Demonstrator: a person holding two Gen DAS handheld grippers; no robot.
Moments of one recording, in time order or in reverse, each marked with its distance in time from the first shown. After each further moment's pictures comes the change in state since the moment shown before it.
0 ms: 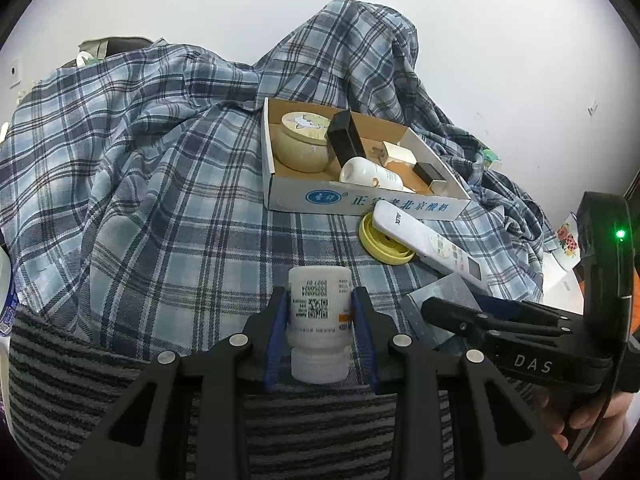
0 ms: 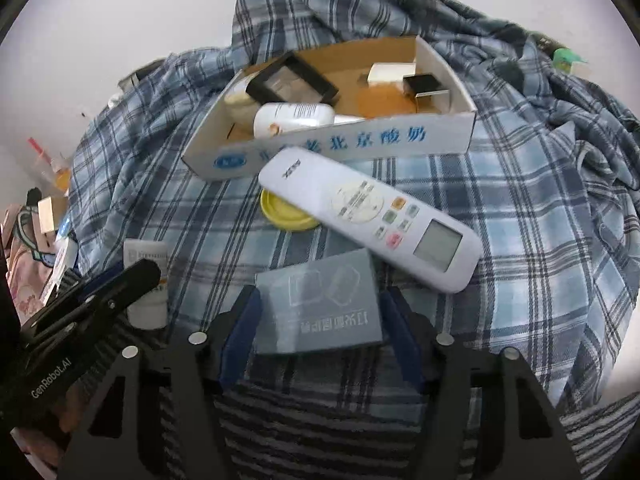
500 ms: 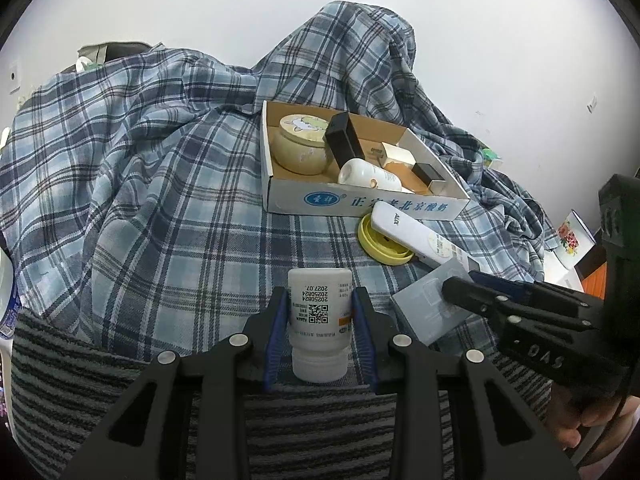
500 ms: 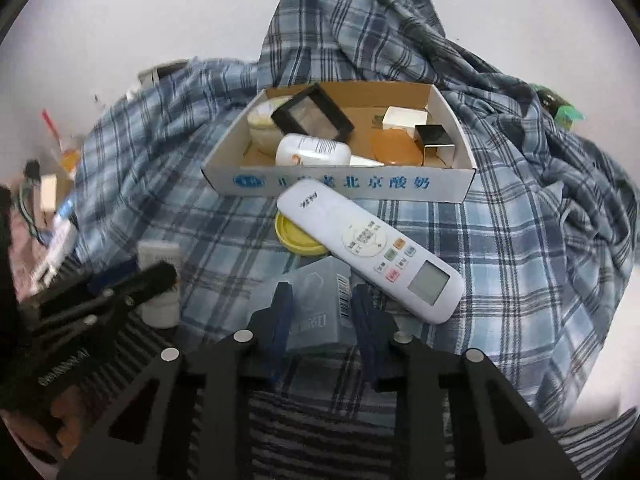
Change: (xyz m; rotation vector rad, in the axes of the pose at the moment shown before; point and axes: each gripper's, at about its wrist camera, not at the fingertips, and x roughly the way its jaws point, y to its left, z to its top) left arm 0.001 -0.001 0.000 0.006 -0.004 0.004; right arm -0.019 0.016 0.005 -0.146 -0.069 -0.060
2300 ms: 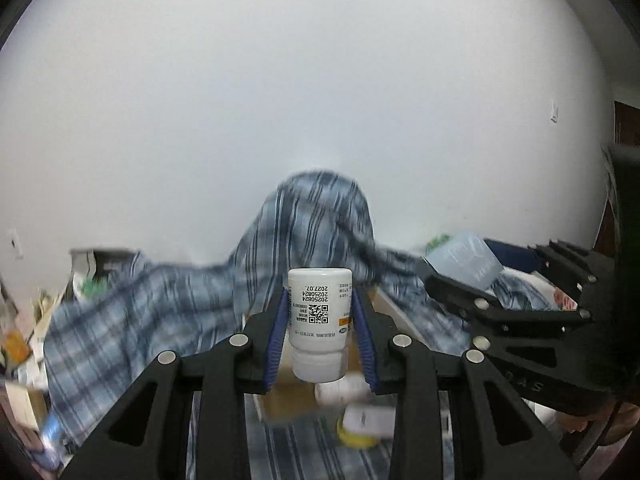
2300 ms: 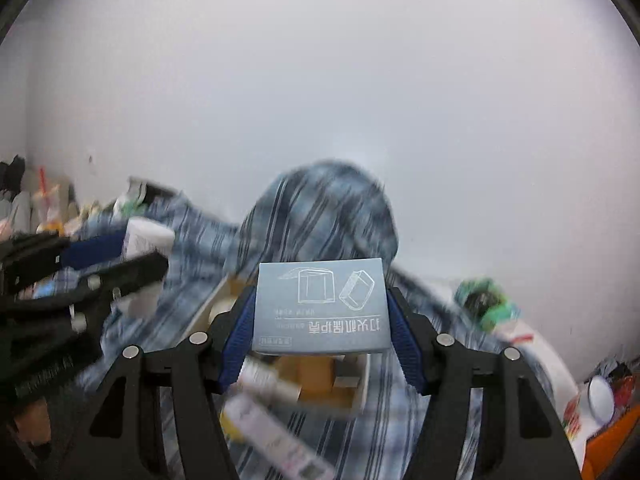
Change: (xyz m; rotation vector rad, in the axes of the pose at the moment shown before) left arm -0.071 -0.081 0.129 0.278 -0.362 0.060; right arm -0.110 0.004 0.130 -0.182 -0.469 -0.183
